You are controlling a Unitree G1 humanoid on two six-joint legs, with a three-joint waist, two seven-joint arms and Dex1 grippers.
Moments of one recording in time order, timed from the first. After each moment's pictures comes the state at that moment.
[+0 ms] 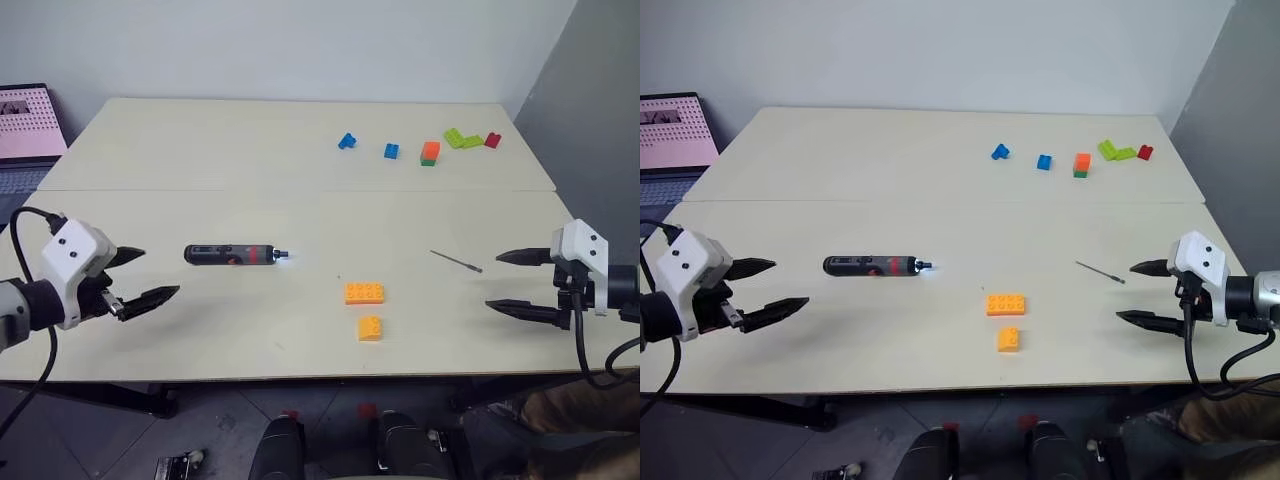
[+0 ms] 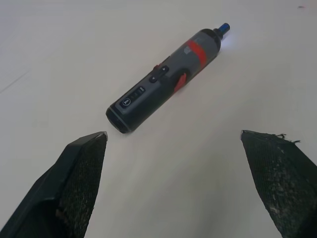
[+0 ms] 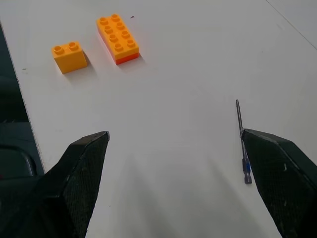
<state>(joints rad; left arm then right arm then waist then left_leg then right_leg) 0.03 1.03 0.50 -0.18 -0.40 0.52 -1.02 -0.14 -1.08 -0.21 -0.20 0.45 0.45 1.19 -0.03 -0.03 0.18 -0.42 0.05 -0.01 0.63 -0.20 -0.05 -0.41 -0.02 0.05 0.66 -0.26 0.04</state>
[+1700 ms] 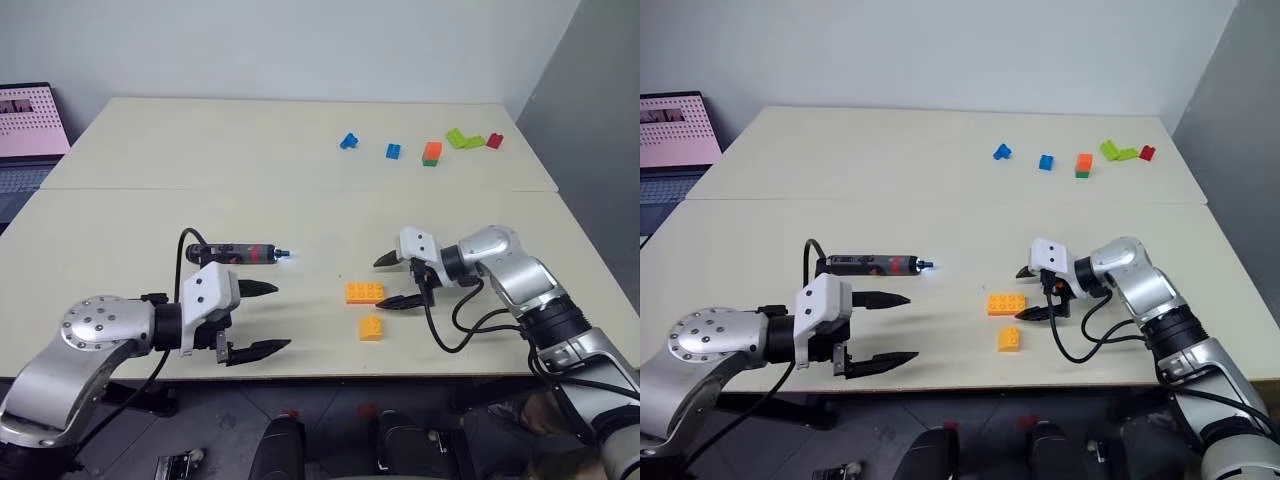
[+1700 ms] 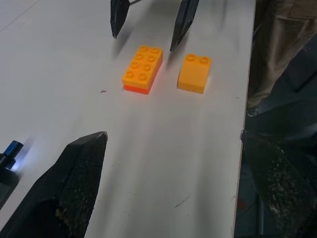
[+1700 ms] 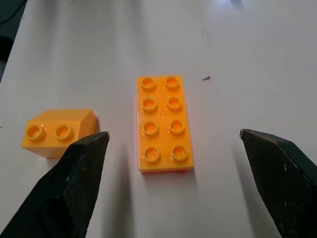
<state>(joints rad) -0.01 0.91 0.10 -0.53 -0.51 0.47 -1.06 -0.73 -0.56 0.41 0.33 0.10 0.23 1.29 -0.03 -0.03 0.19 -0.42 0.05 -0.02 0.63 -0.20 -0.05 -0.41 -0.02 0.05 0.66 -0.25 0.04</state>
